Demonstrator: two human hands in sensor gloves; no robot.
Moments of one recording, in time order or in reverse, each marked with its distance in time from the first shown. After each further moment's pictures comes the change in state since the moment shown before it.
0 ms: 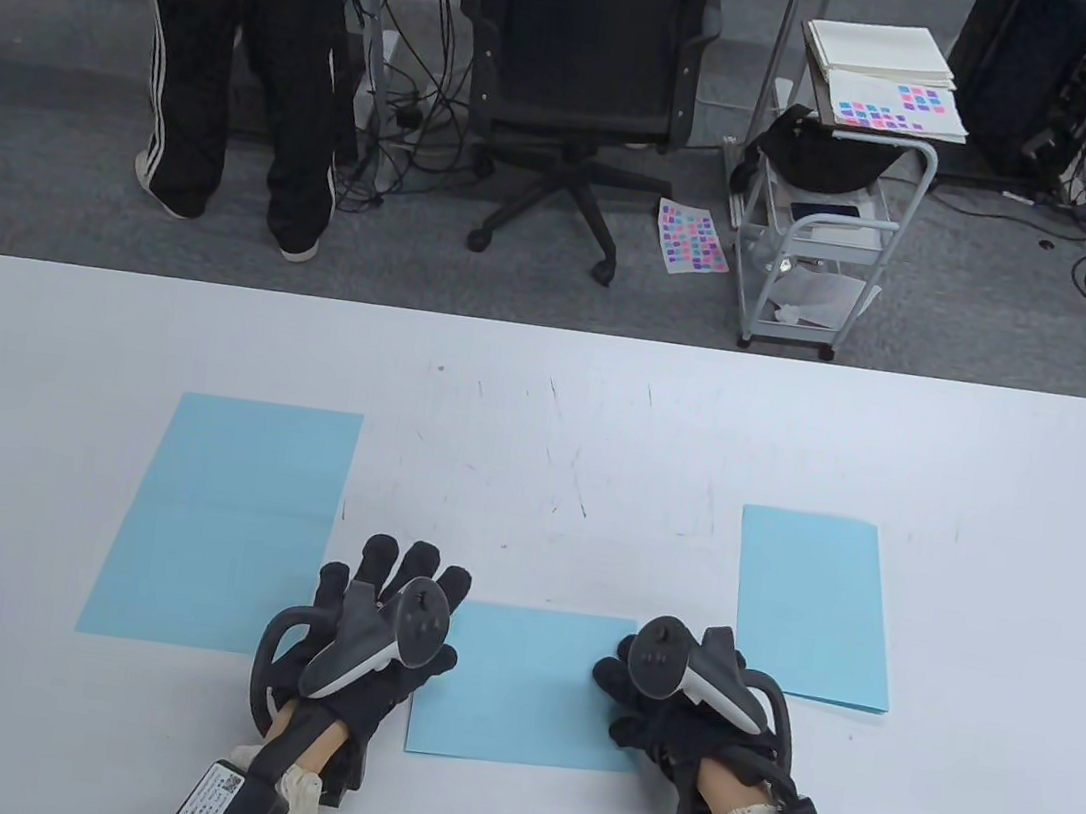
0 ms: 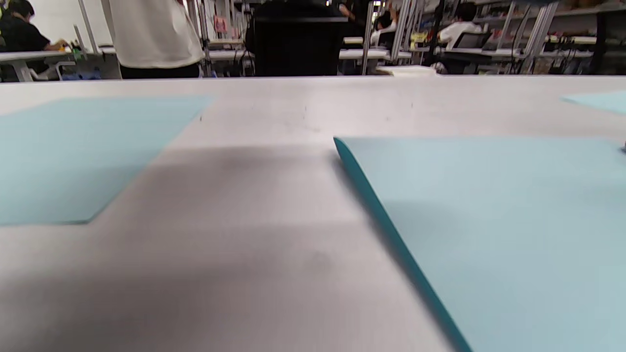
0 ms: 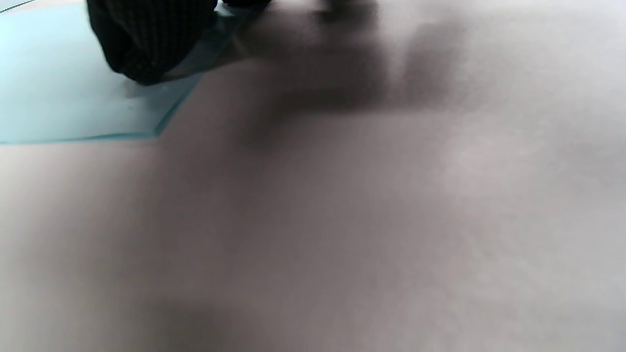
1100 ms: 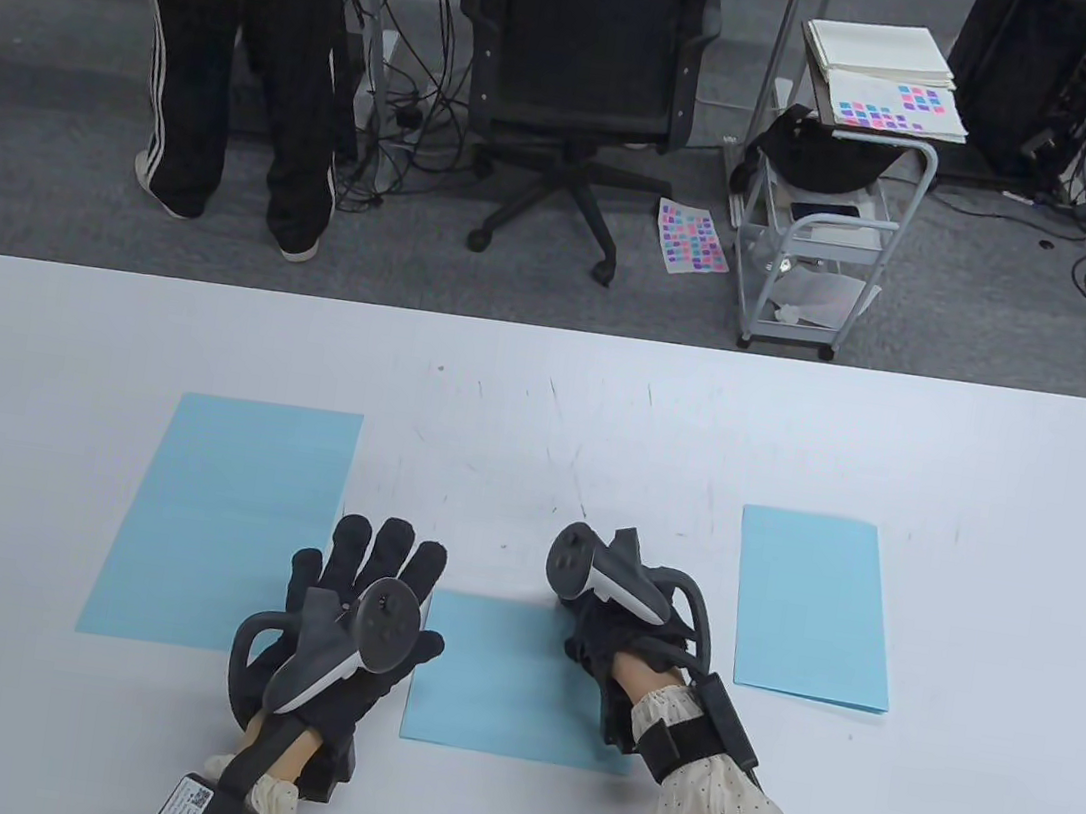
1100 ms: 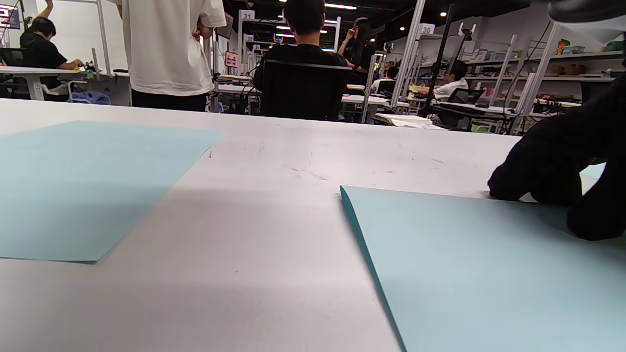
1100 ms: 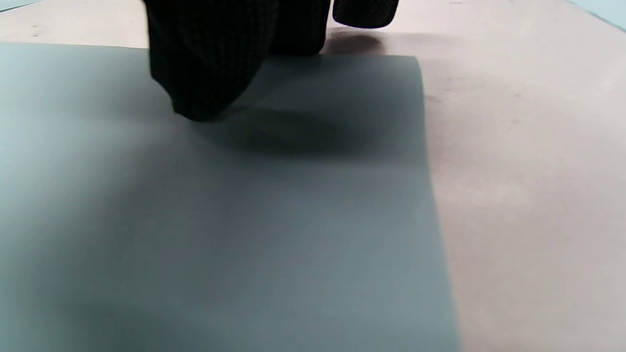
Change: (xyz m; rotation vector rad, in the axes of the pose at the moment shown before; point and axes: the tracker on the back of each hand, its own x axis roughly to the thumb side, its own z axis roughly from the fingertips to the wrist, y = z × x) left_hand -0.016 0.009 0.010 0.076 0.003 0.087; right_hand 0.069 -0.040 -0.074 -0.045 0.027 0.104
